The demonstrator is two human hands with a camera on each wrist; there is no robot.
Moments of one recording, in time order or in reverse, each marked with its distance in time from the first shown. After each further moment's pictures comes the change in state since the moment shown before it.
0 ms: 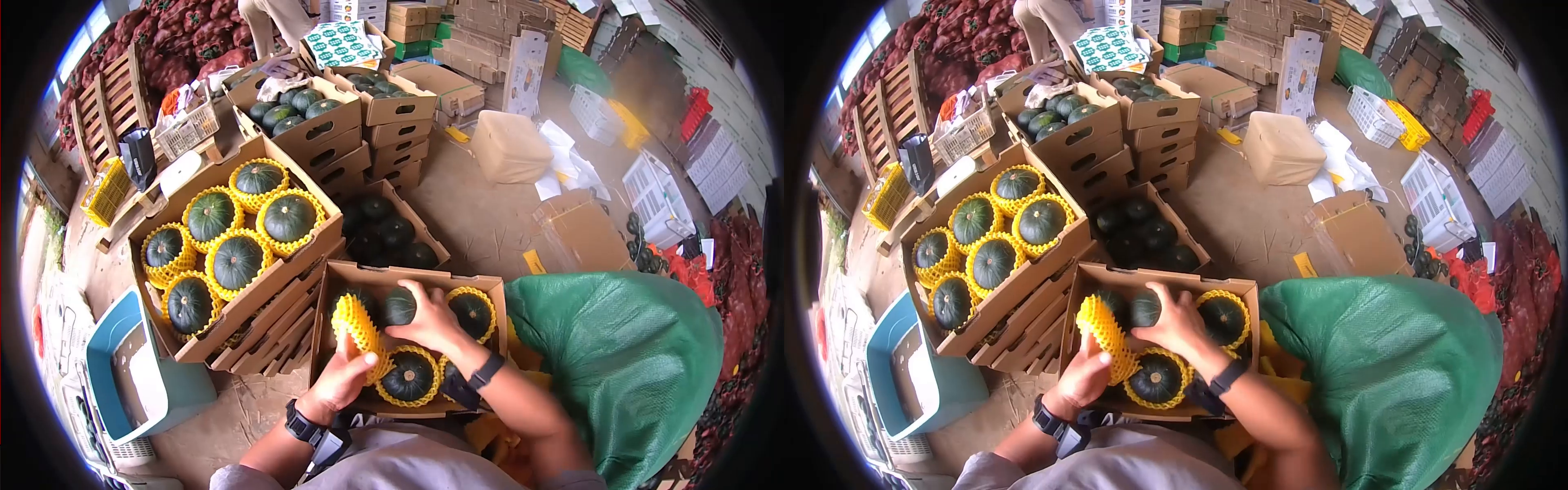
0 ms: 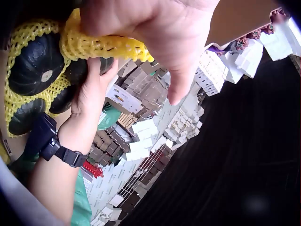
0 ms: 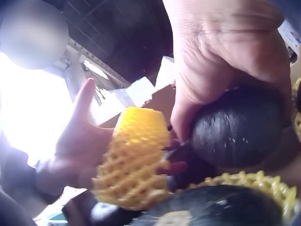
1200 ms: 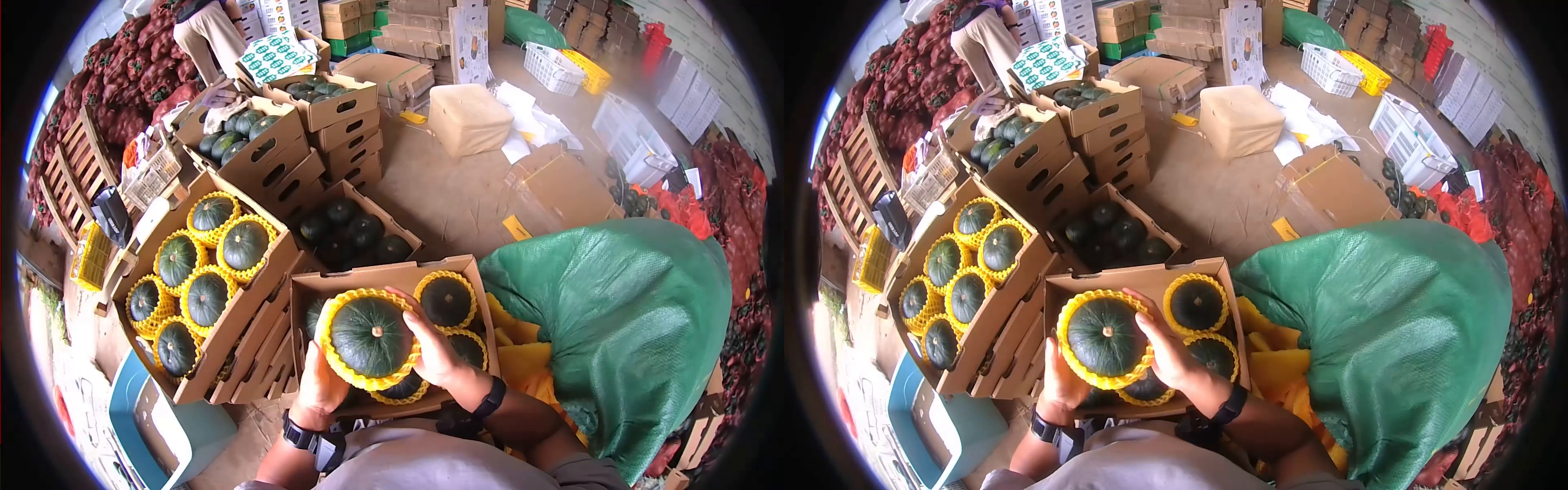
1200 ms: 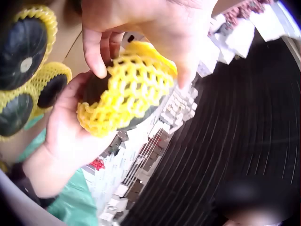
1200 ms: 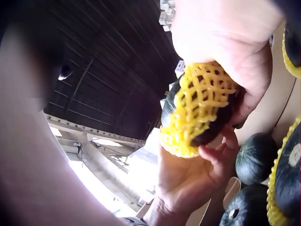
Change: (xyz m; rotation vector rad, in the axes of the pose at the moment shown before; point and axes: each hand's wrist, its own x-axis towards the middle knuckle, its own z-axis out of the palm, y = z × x) left_hand 0.016 0.004 0.004 -0.159 -0.048 0.005; right_hand -0.051 0.010 0.019 1.684 -0.044 -0.272
